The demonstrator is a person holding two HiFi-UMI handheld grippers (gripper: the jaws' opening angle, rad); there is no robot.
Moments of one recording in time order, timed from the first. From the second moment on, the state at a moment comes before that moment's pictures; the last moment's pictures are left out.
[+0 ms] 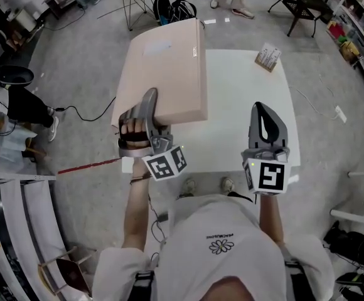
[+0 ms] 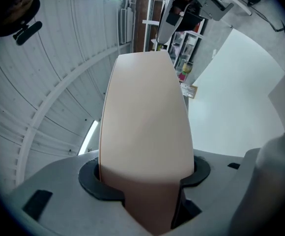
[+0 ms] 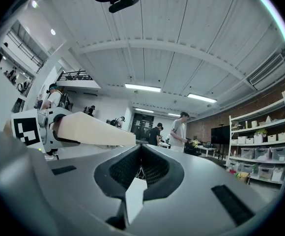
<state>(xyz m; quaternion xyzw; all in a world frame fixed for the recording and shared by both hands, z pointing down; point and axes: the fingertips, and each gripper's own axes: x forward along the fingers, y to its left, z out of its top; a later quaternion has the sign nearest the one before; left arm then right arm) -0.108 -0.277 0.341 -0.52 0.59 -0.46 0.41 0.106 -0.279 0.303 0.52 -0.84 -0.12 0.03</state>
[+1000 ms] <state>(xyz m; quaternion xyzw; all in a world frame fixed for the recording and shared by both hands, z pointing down) -0.099 -0.304 0.449 -0.62 0.41 -0.59 0.30 0.123 -0.275 0.327 0.54 -0.83 -0.12 0.07</state>
